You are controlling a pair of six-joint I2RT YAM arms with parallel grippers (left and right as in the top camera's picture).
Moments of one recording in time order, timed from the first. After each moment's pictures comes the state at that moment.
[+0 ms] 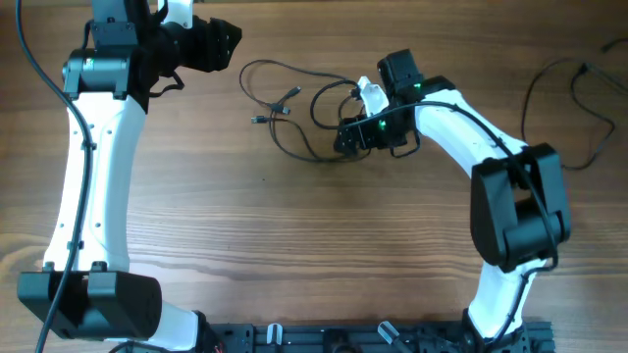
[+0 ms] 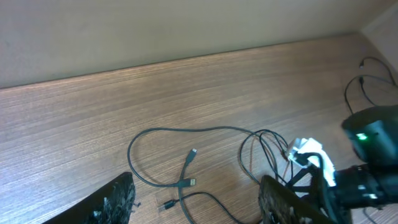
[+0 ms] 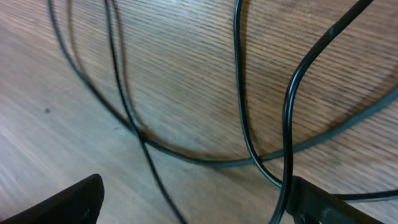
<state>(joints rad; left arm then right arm) -0.01 1.67 1.72 -0.76 0.45 0.08 0.32 2.05 1.43 -0.72 -0.44 0.04</state>
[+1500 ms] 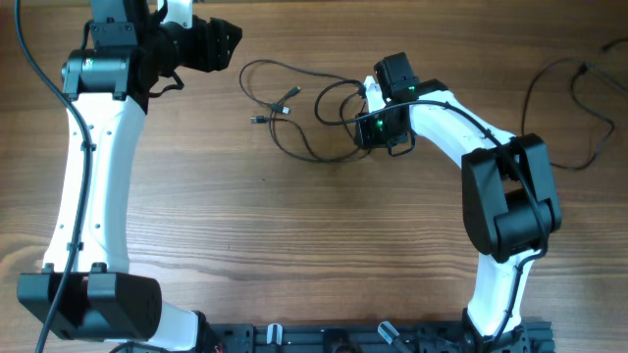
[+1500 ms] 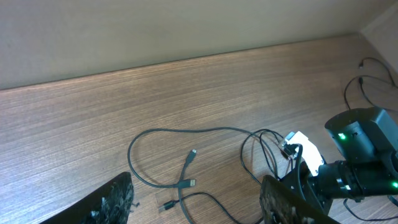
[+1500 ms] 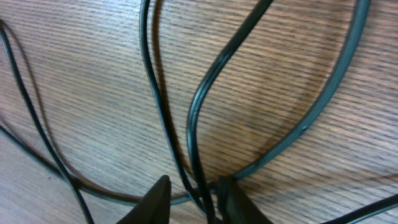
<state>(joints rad) -0.01 1.67 1.72 -0.76 0.45 0.08 0.32 2.10 1.43 -0.65 -0.29 0.15</state>
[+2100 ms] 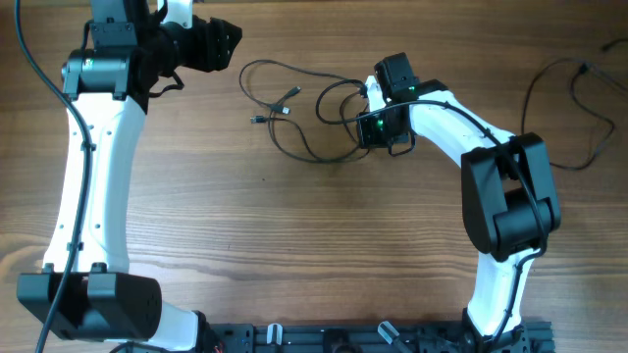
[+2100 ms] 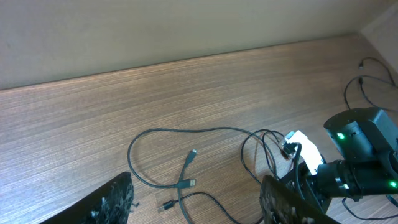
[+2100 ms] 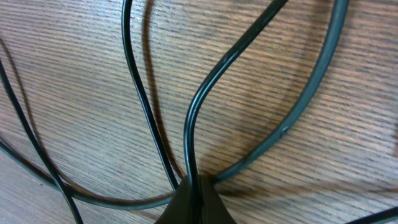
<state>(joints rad) -0.01 1.67 1.72 -0.76 0.45 0.08 0.32 2.11 1.43 -0.64 -0.28 0.16</state>
